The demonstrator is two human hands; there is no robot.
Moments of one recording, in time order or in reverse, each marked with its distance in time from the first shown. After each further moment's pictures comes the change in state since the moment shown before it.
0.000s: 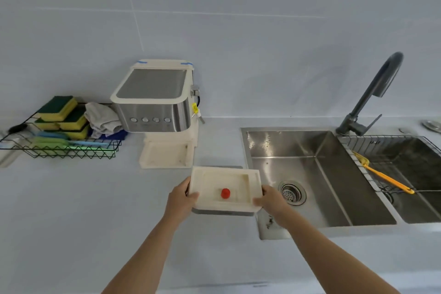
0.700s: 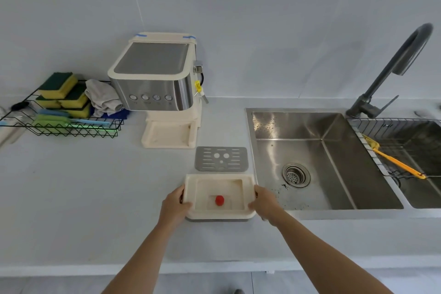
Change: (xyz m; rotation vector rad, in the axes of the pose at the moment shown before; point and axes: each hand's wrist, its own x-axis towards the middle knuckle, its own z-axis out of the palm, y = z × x) left_hand -0.028 -0.051 0.008 0.097 -0.009 -0.180; right_hand -0.005 0.026 0.035 -0.297 -0.113 0.082
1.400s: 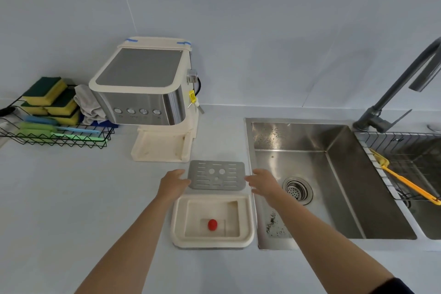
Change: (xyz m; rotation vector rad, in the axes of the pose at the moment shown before) left_hand 0.090 0.055 -0.008 0.022 -0.003 -0.121; right_hand 0.065 -0.046 -0.054 0.443 0.033 0.035
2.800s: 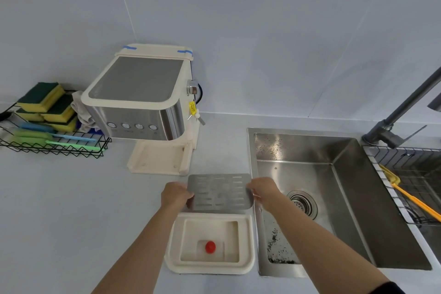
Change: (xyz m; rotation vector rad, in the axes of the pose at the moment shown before) left_hand 0.025 0.013 0.015 -0.099 0.101 -0.169; right_hand 0.039 -0.019 0.001 0.123 0.036 0.087
